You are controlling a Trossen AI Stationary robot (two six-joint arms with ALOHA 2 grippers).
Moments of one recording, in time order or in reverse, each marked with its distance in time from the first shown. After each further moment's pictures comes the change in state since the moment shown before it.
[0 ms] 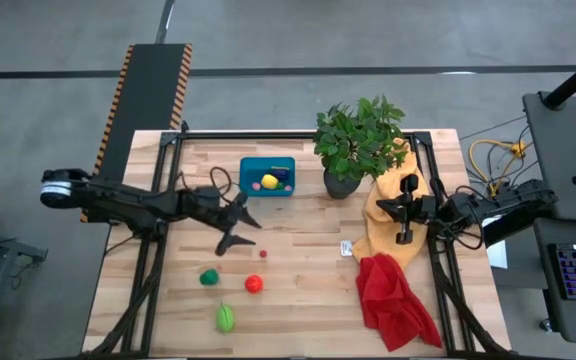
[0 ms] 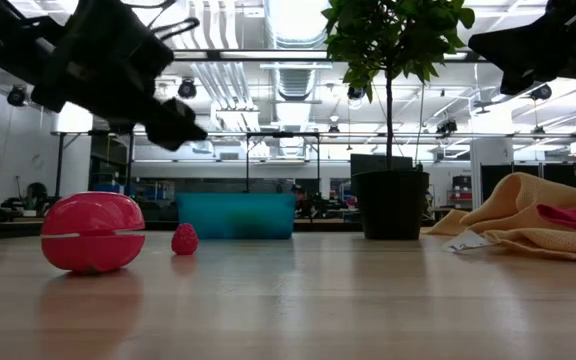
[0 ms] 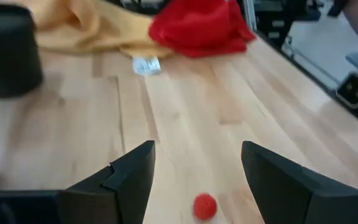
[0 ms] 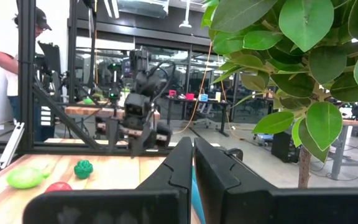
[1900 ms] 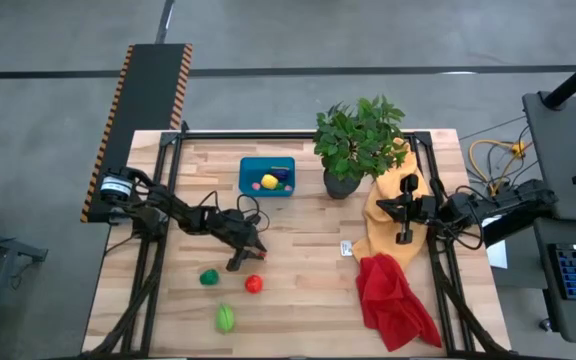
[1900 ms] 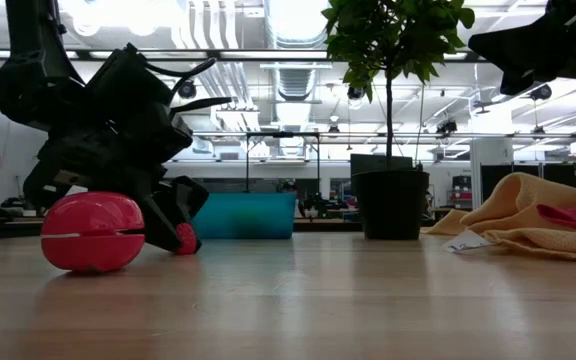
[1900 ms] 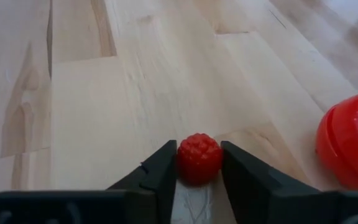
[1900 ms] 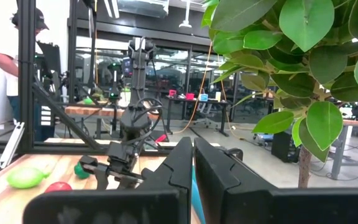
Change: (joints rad) left arm -0.108 0.534 0.025 0.299 -0.036 0.000; right arm 0.000 0.000 0.000 -0.001 0.000 0.000
